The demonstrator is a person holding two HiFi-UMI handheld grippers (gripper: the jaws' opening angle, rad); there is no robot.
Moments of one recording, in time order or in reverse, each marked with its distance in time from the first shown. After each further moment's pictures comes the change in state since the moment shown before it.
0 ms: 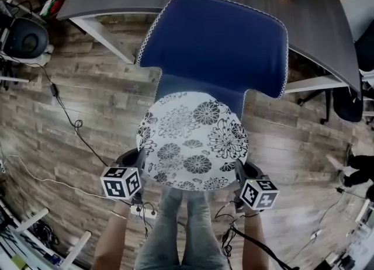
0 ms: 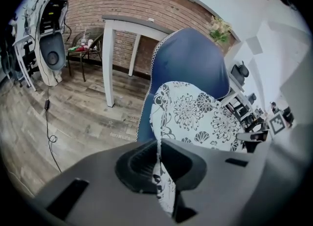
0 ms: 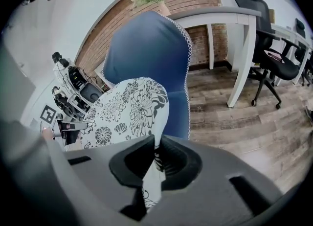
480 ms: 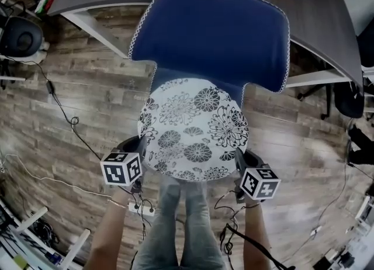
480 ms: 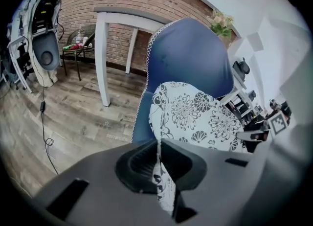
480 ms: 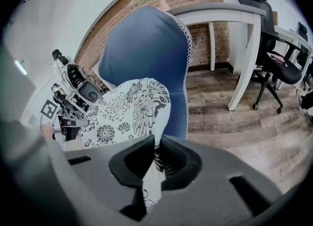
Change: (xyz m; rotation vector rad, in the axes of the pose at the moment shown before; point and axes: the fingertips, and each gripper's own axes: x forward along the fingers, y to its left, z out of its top) left arm -0.006 -0.005 0.009 0.019 0.031 -0.033; right arm -0.016 0.016 0.006 -0.036 -0.004 -0.037
